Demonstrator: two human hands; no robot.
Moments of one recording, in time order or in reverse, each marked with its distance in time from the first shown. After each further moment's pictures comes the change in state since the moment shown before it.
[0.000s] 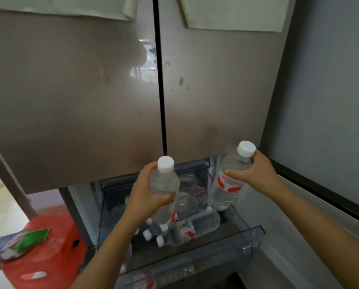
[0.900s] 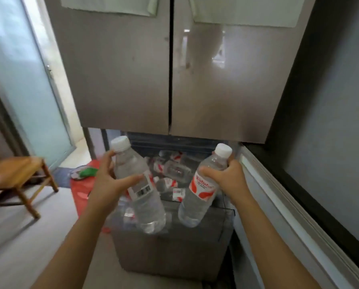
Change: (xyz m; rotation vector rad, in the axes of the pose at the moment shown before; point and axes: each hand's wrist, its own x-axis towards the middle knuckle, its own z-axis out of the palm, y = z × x) left_hand -0.151 0.083 0.049 -0.217 0.595 -0.207; right_hand -0.052 0.036 -0.027 0.391 -0.399 -0.034
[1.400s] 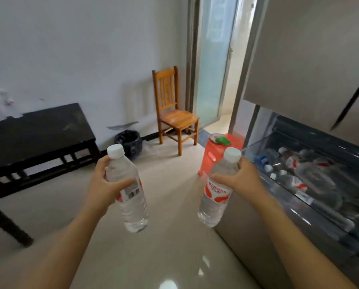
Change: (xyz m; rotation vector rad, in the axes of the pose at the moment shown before) left_hand -0.274 0.022 -0.166 0.336 0.938 -0.186; right_hand -0.119 -0.028 0.147 -0.083 -0.924 -0.202
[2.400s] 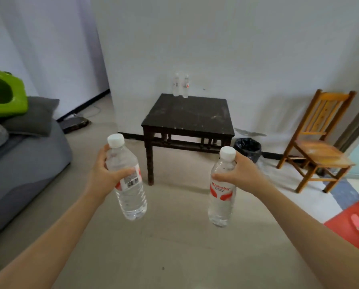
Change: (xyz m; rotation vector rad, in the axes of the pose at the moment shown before) left_hand -0.147 -0.039 -0.350 0.111 0.671 -0.046; right_hand -0.055 -0.148 0.324 -0.294 -0.734 -0.463
